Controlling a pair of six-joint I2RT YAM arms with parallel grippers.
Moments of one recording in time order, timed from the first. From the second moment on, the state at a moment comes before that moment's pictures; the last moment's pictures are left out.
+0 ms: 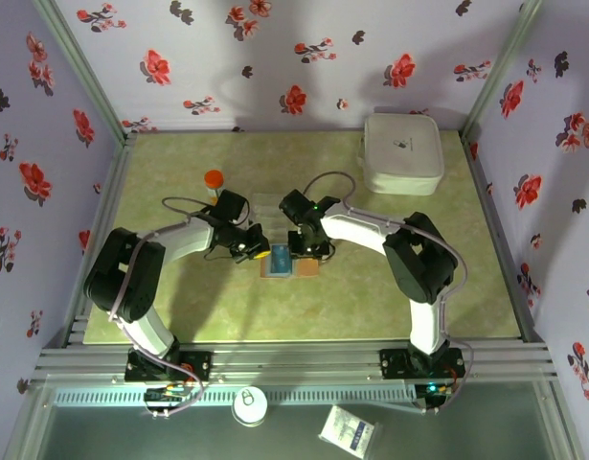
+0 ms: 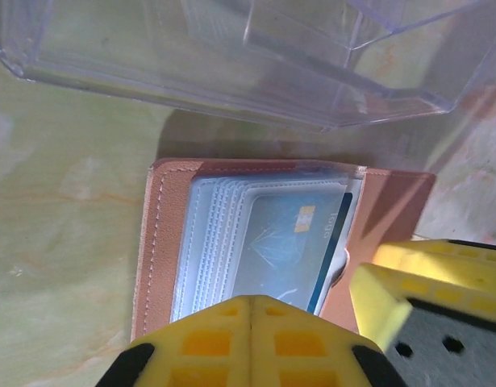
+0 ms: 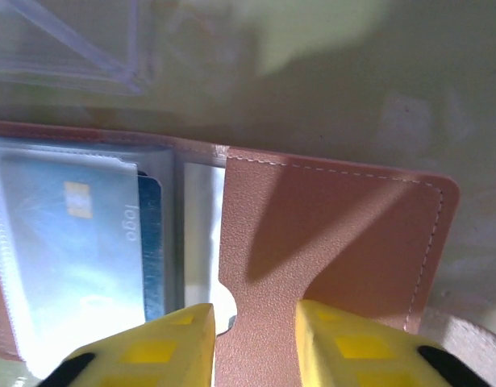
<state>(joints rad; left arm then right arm) -0.49 1.69 0.92 -0.34 0.50 -0.81 0.79 1.93 1.32 -0.74 -0.09 0.71</state>
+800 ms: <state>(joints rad) -0.50 1.63 0.90 -0.35 0.42 -0.81 0.77 1.92 1.24 -0.53 -0.18 0.70</state>
